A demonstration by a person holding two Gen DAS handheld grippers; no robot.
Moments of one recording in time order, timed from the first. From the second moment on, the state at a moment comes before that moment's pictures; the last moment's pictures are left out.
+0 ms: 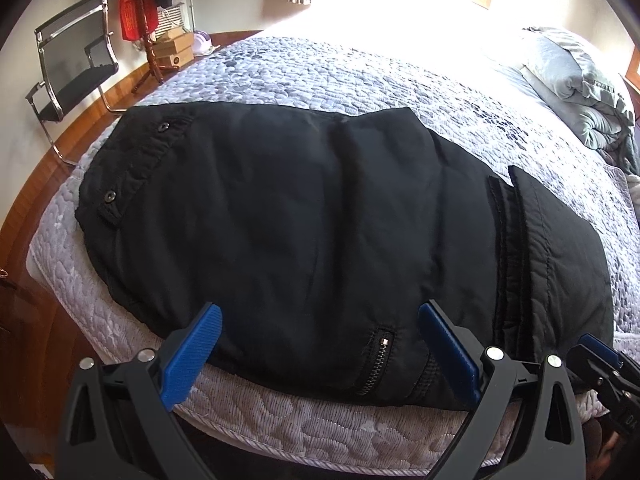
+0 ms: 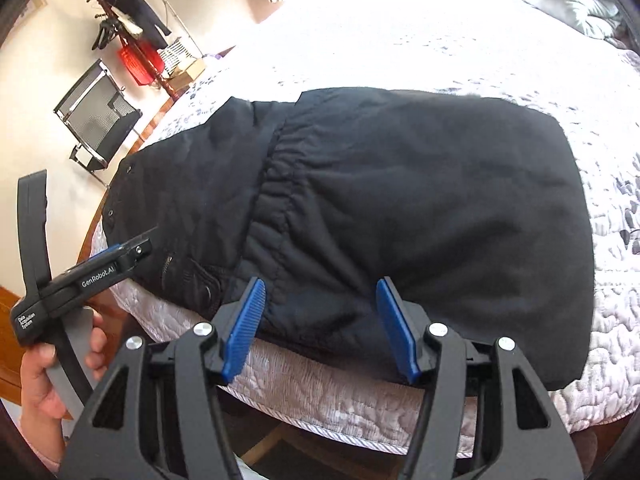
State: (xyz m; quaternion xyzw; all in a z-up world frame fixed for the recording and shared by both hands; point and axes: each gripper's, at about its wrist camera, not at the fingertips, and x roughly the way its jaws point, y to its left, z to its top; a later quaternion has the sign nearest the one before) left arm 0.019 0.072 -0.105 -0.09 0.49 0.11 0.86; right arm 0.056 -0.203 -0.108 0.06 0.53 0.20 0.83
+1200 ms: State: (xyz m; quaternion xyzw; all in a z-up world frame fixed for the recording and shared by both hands) left arm -0.016 0.300 -0.114 -0.38 0.44 0.22 0.78; right arm 0.072 -0.055 -0.113 -0.08 0.52 0.26 0.81
